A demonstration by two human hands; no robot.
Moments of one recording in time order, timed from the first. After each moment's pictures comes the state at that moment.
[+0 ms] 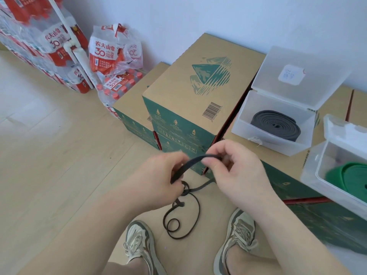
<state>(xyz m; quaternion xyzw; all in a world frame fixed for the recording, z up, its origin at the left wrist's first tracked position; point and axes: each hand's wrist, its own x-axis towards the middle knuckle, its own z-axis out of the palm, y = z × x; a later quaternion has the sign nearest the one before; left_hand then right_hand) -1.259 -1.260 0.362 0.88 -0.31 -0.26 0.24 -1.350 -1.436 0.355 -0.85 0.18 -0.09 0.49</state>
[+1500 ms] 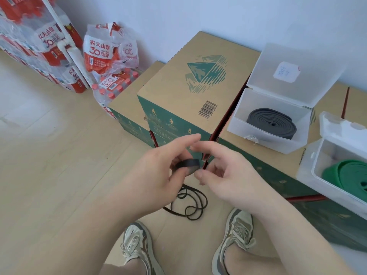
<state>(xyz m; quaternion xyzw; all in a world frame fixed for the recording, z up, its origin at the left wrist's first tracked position) -1.268 -1.265 0.366 0.82 -0.37 -0.16 0.41 -1.353 -1.443 0.361 -0.83 0.14 0.07 0.53</state>
